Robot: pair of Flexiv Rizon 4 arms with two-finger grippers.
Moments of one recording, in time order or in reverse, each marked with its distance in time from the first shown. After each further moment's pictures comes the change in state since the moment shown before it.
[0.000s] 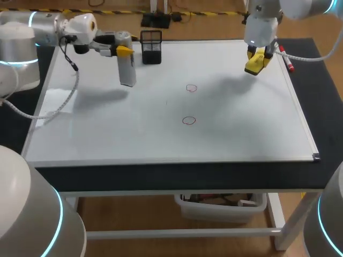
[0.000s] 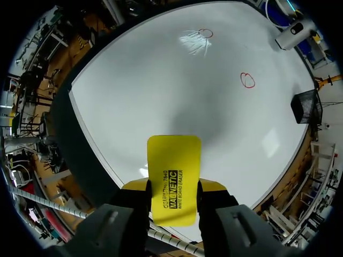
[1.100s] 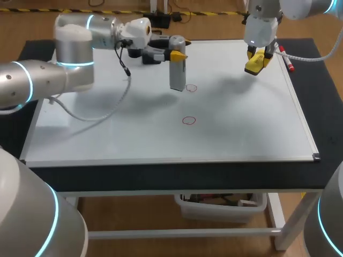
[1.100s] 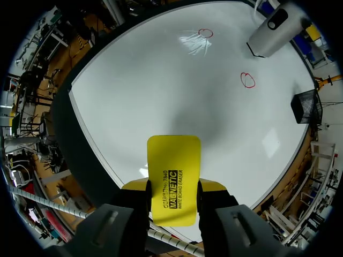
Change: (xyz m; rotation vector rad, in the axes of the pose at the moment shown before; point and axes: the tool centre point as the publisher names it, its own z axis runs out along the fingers) left arm -0.003 0.008 0.162 0.046 0.070 0.002; right arm 0.000 0.000 0.000 0.000 0.000 0.000
